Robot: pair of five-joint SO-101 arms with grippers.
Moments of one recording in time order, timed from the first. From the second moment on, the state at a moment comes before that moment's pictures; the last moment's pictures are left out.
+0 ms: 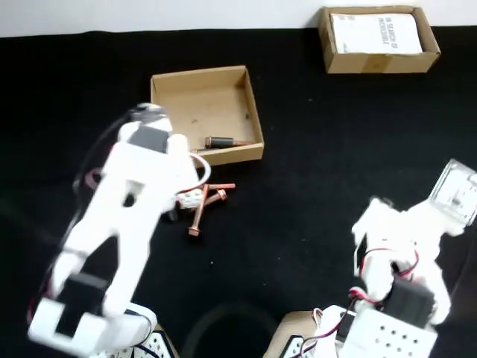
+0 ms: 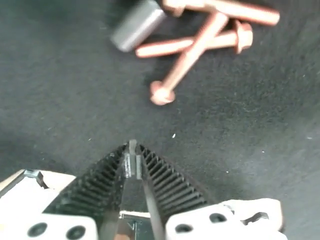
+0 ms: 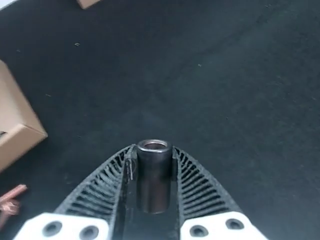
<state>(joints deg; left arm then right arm) 12.4 -4.0 14.5 90.9 39.0 15.0 -76.1 53.2 70.1 -10.2</state>
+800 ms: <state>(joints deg) 20.1 29.7 -13.9 95.3 42.4 21.1 -87.0 63.5 66.0 -4.0</state>
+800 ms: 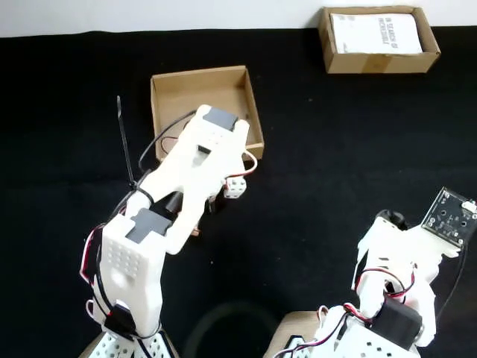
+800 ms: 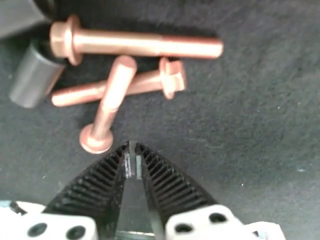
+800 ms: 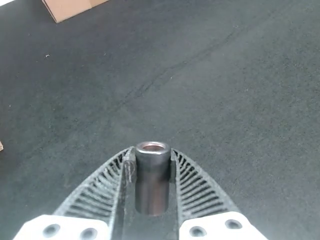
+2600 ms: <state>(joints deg) 2.9 29.7 -23.0 99.9 41.6 12.5 -87.1 67.8 61.8 -4.0</state>
